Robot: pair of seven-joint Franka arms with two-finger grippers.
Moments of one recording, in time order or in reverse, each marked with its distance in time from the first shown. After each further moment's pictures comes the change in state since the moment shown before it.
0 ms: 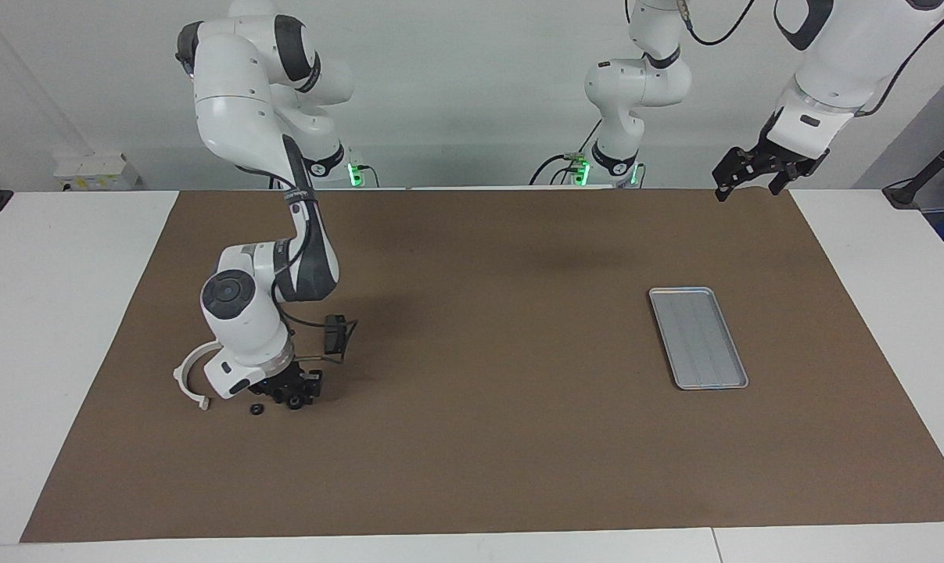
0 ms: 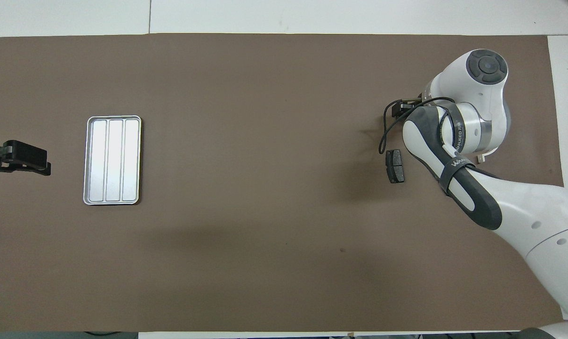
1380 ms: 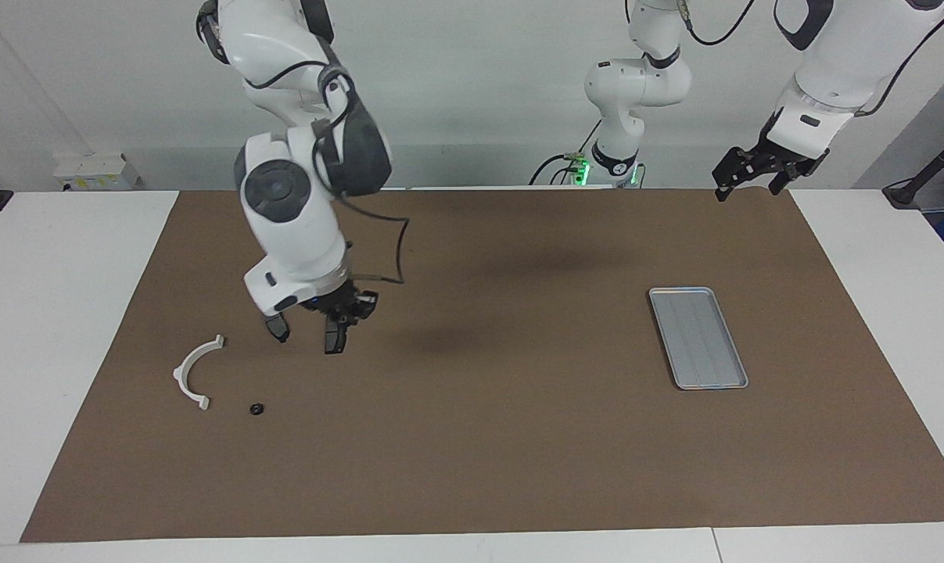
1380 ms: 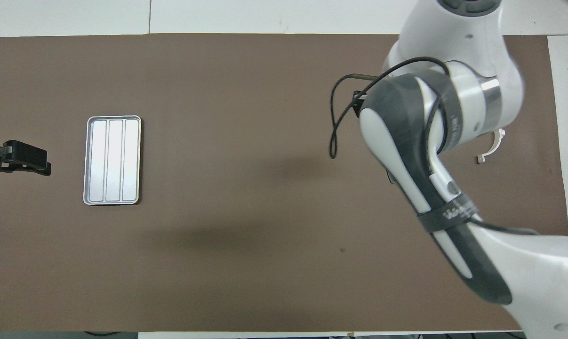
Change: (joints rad) left arm 0.000 0.000 0.000 0.000 0.000 0.000 0.000; right arm 0.275 -0.139 0.025 0.376 0.095 -0.671 0.486
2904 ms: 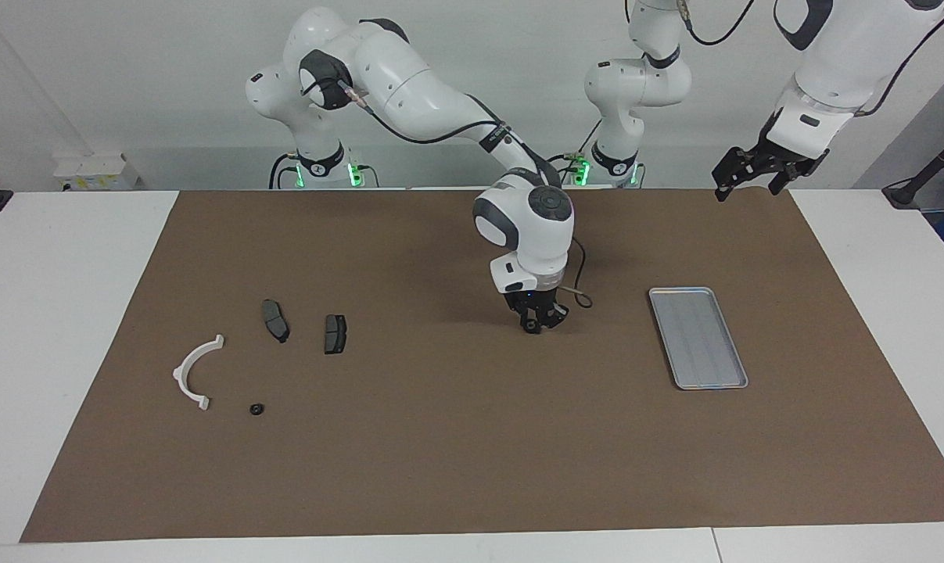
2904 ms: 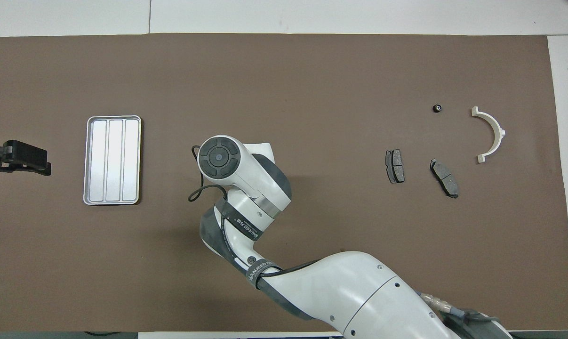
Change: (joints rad) left arm 0.000 0.000 0.000 0.000 0.000 0.000 0.000; right arm 0.407 0.309 -0.016 -0.077 -0.106 0.567 0.713
